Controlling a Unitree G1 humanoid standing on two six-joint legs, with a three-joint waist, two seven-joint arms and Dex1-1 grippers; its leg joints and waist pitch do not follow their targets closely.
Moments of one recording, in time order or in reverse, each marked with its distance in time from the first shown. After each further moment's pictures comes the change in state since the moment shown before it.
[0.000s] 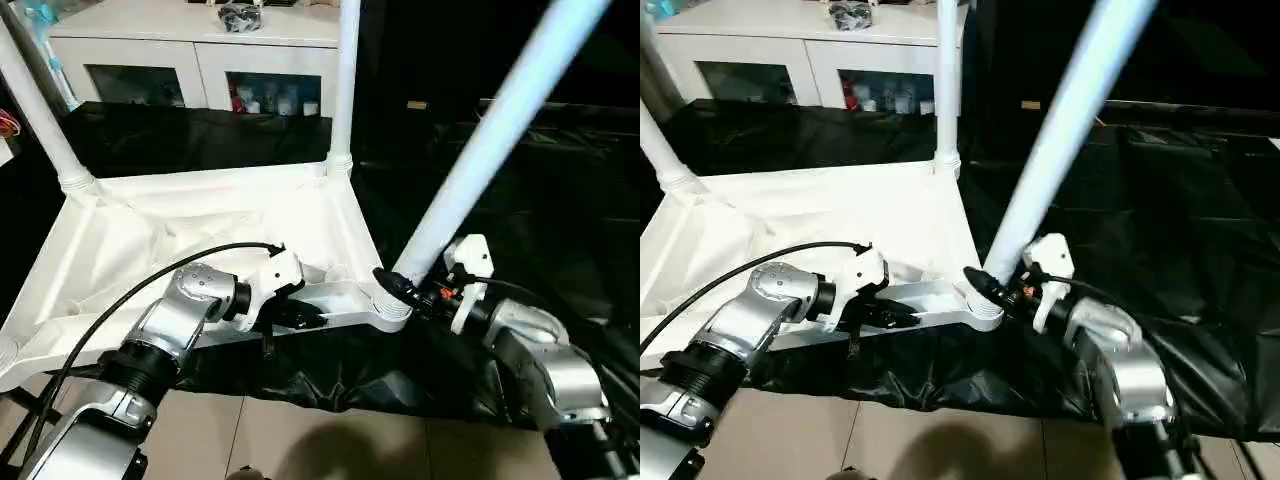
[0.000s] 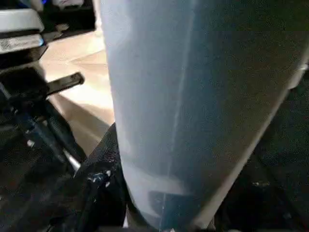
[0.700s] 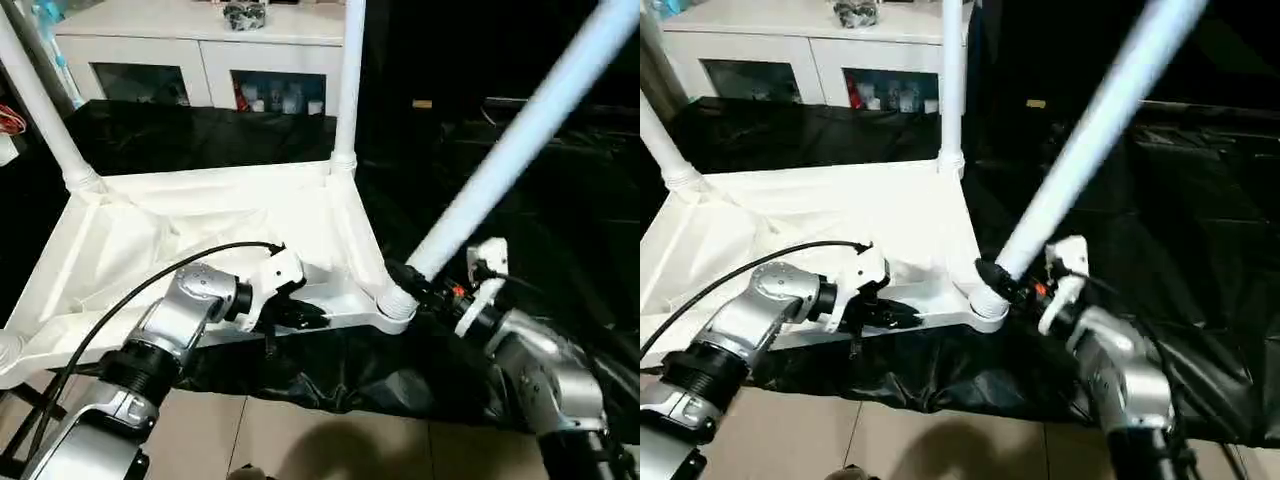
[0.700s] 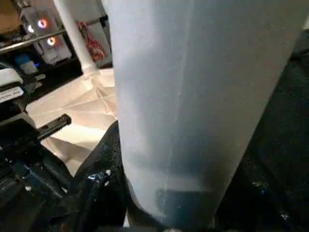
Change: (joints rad) left arm 0.000 -0.011 0.009 -0.011 -0.020 0.043 0.004; right arm 0.070 0.124 -0.149 0.009 0.136 0.025 -0.084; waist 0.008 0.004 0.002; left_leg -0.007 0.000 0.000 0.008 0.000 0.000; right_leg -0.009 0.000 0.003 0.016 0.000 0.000
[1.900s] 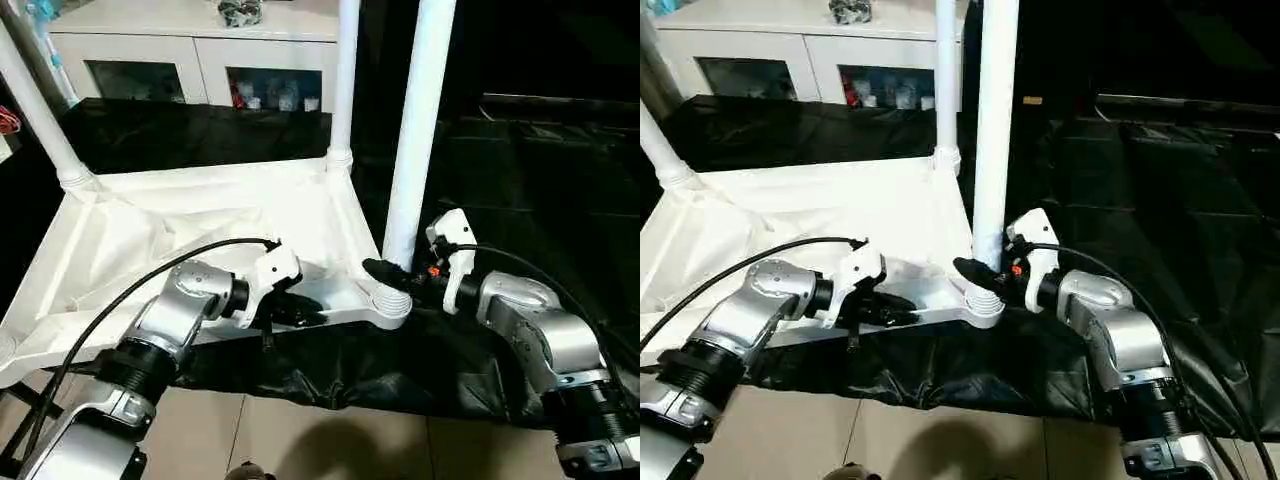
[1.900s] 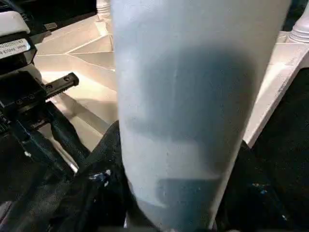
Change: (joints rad) left arm -0.003 0.015 0.012 -0.004 -0.005 0.002 -0.011; right arm -0.188 -0.111 0.148 -0.039 -0.118 0.229 0.033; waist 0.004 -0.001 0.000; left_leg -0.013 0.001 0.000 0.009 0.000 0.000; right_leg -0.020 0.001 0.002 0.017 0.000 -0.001
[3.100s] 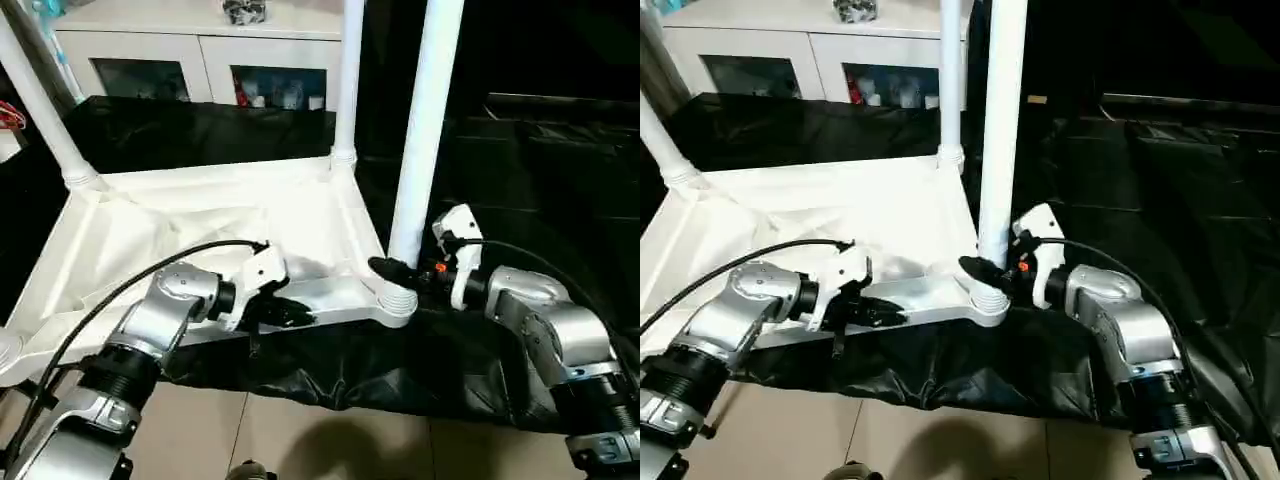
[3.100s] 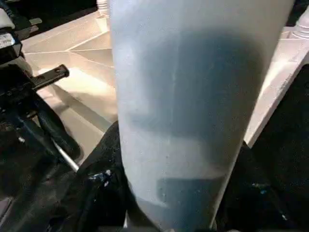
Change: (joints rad) left arm 0.031 0.017 0.041 -0.039 -0.023 -0.008 -0.001; right arm -0.021 -0.042 -0.002 0.020 0.027 0.020 0.018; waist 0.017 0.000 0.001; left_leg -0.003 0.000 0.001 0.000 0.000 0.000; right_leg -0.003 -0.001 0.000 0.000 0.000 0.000
